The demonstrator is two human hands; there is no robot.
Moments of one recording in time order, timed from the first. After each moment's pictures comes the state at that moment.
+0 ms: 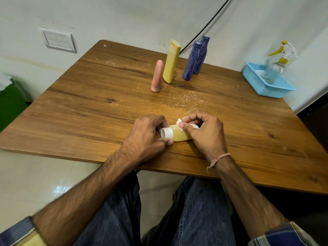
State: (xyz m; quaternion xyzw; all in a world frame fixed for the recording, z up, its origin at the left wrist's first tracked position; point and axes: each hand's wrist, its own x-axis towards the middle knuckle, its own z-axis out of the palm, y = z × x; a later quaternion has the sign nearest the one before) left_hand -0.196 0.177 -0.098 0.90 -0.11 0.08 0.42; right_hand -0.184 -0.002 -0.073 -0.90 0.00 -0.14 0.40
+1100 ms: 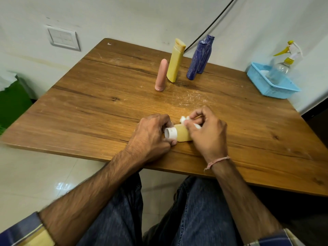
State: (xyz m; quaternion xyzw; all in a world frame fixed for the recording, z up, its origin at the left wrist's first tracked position) left_hand -0.197 0.176 -0.099 0.91 -0.11 0.07 0.40; right_hand -0.192 0.010 -0.072 -0.92 0.00 -0.20 0.35
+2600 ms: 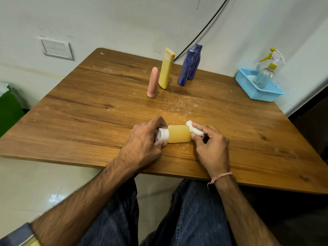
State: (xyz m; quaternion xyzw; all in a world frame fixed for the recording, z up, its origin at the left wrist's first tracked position) left_hand -0.202 0.175 -0.103 0.89 -0.15 0.14 0.40; right_hand -0.210 -0.027 -0.090 -0.91 0.00 -0.22 0.35
